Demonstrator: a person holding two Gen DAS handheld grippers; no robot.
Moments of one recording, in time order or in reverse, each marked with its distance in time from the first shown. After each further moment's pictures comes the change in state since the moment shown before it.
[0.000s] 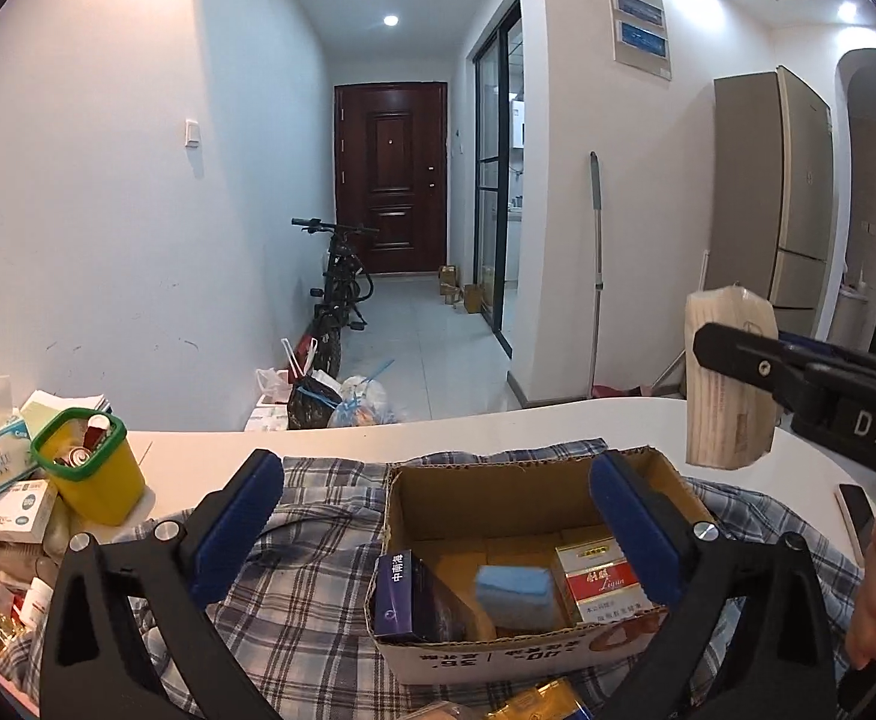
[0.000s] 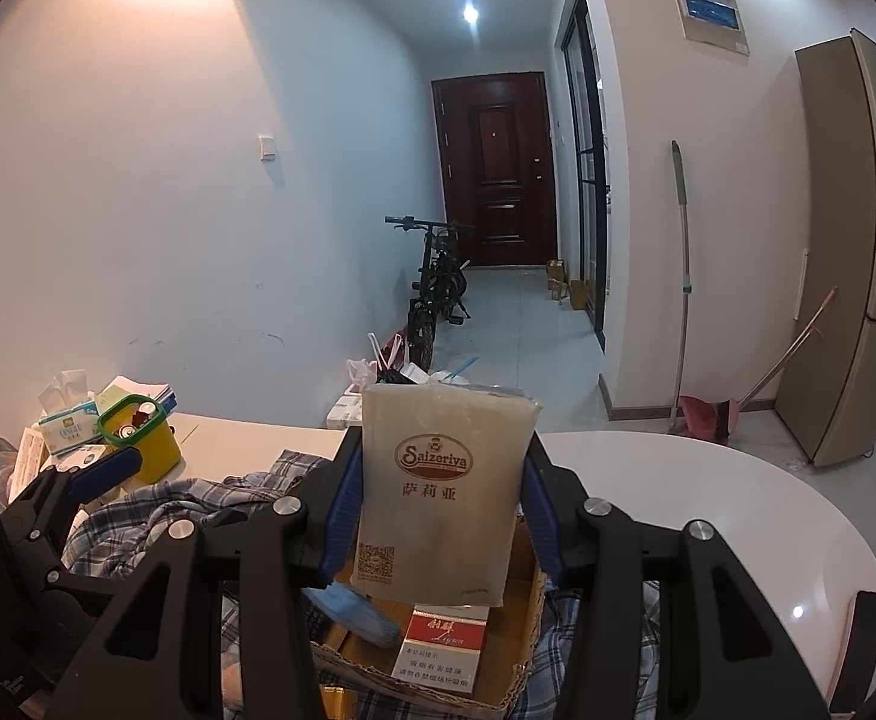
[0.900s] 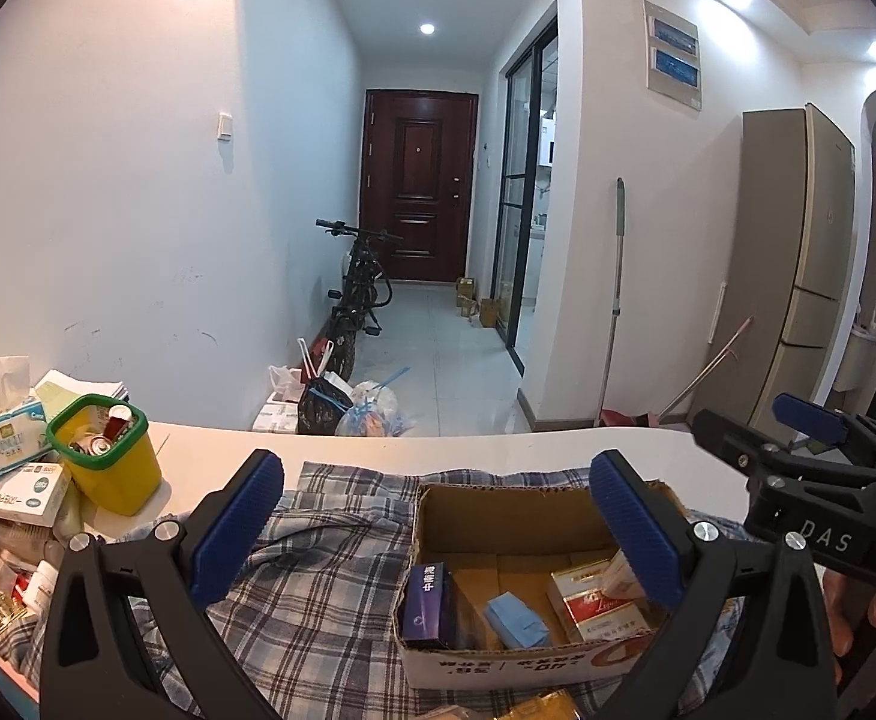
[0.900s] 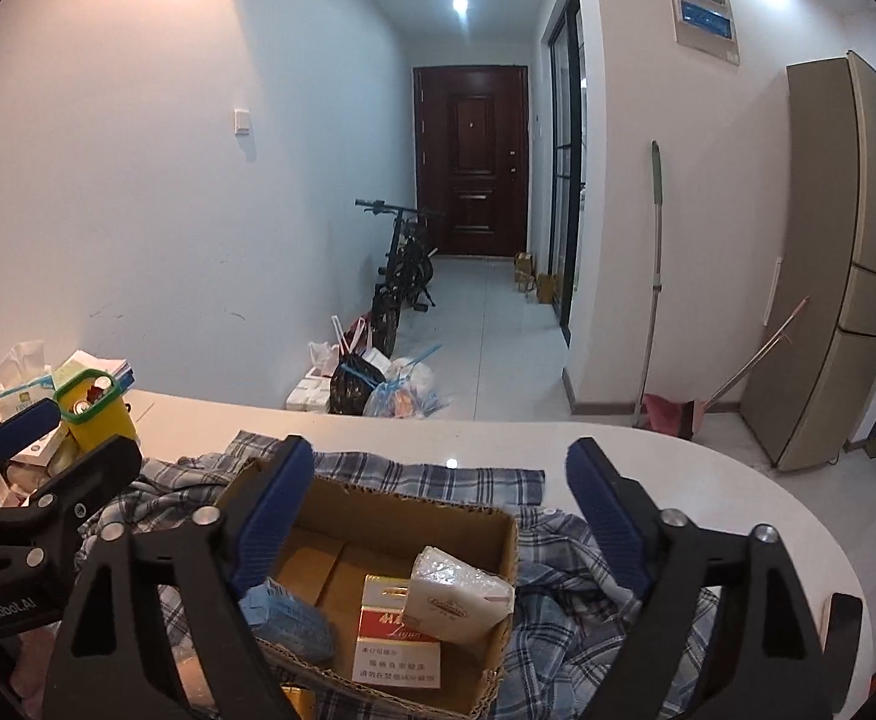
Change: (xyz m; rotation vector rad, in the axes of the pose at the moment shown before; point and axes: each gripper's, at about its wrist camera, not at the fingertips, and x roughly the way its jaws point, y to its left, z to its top) left arm -0.016 0.021 0.011 -0.080 -0.018 0.037; right arm 0.007 -0.001 -0.005 -0.036 -0.002 -0.101
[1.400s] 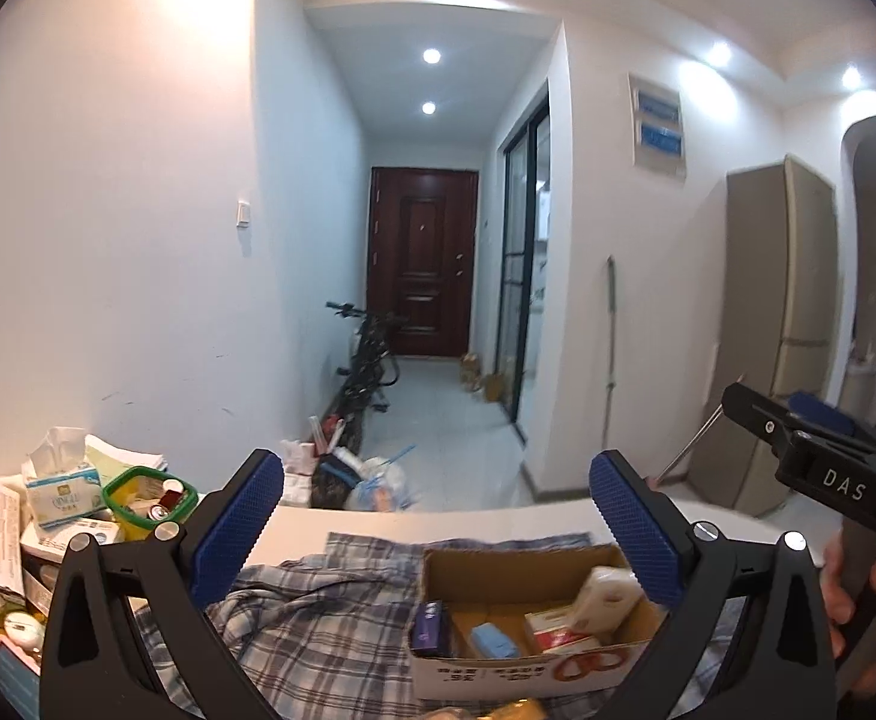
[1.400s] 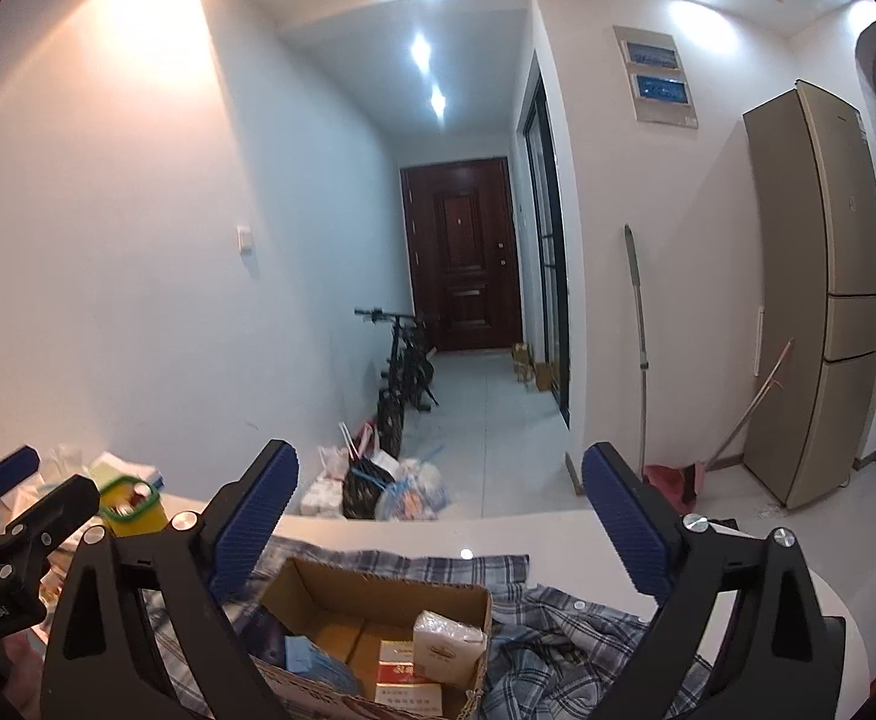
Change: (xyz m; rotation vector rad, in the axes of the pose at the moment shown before) left arm -0.109 -0.003 0.033 0.000 -0.214 -0.014; right arm -0.091 -0.018 0.035 0.082 -0.254 0.037
